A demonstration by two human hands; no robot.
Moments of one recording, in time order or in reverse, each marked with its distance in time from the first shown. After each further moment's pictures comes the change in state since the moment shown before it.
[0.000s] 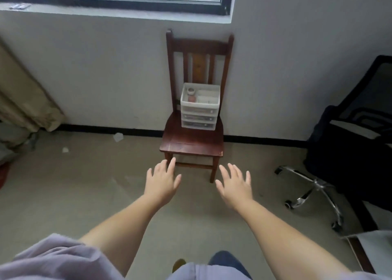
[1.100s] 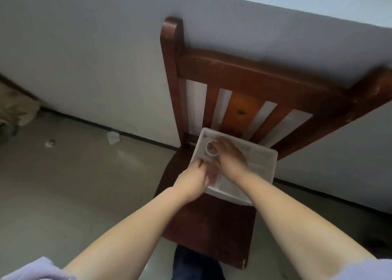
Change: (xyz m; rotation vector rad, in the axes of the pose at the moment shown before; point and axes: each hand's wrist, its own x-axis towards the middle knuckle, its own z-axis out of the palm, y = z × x) left_hand 0.588 0.006 0.035 -0.338 -0.302 0.012; right_hand 0.671 -0.053 -0.070 0.054 -0.132 -0.410
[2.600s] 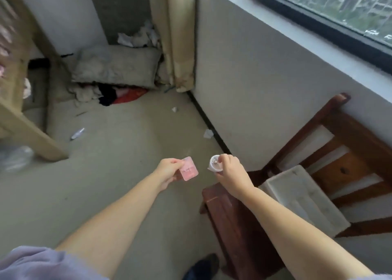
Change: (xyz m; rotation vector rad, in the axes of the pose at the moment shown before) left_hand -0.358 -0.060 -0.013 -1.601 0.863 -0.739; right_hand -0.169 -0.223 0.006 -0.135 -0.016 -0.790
